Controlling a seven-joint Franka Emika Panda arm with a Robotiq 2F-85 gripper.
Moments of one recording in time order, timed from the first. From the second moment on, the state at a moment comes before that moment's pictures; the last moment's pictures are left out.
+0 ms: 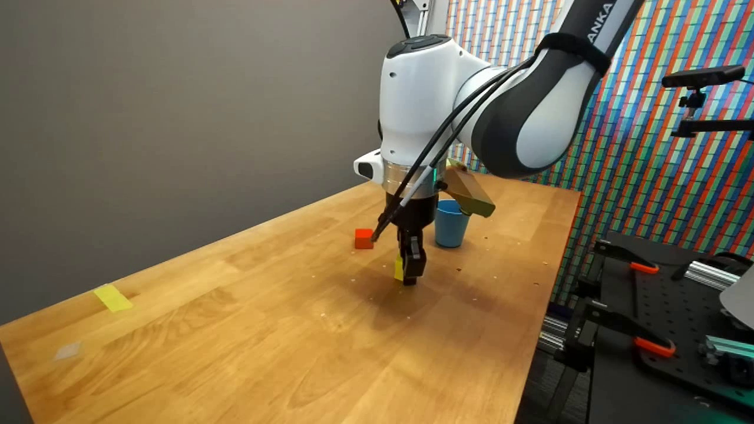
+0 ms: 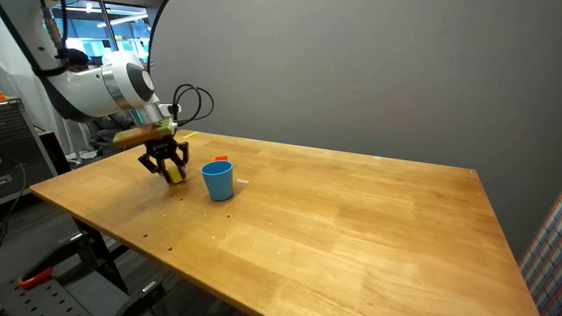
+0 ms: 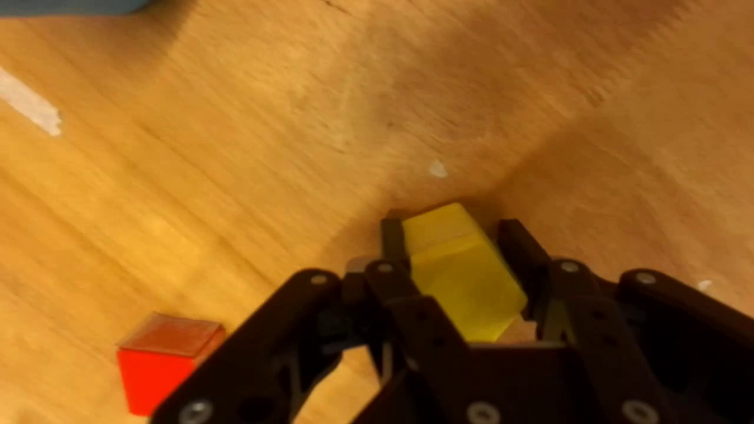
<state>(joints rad) 0.41 0.46 0.02 -2.27 -0.51 2.70 0.15</state>
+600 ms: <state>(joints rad) 0.29 0.18 -0.16 -2.35 -0.67 2.56 0.38</state>
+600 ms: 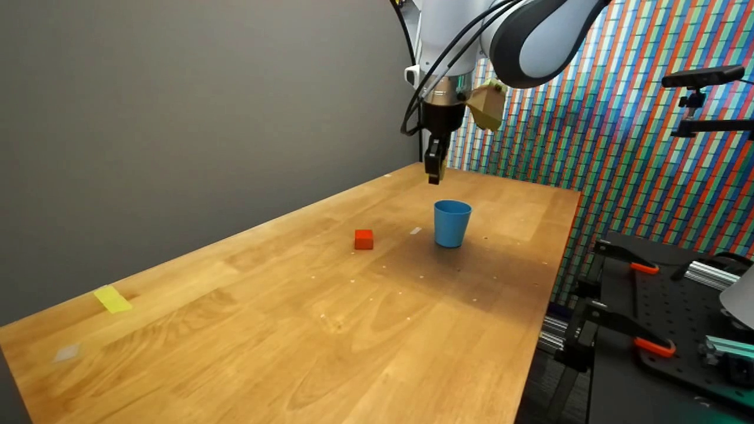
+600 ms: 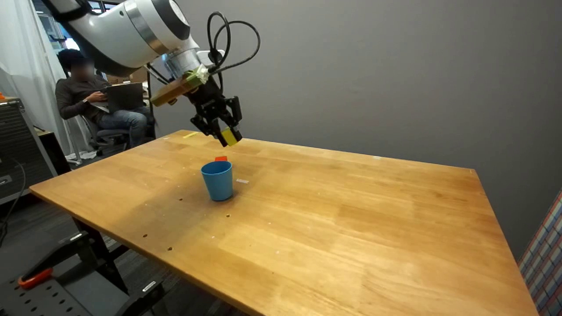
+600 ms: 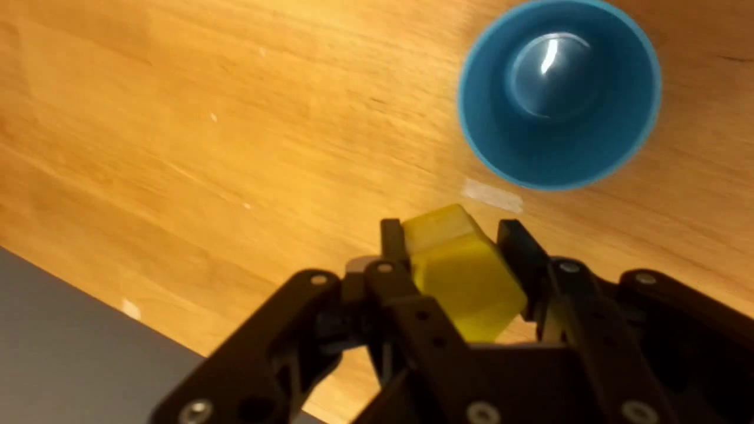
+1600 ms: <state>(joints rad) 0.17 0.16 -0.01 -2.43 -0.54 2.47 0.40</state>
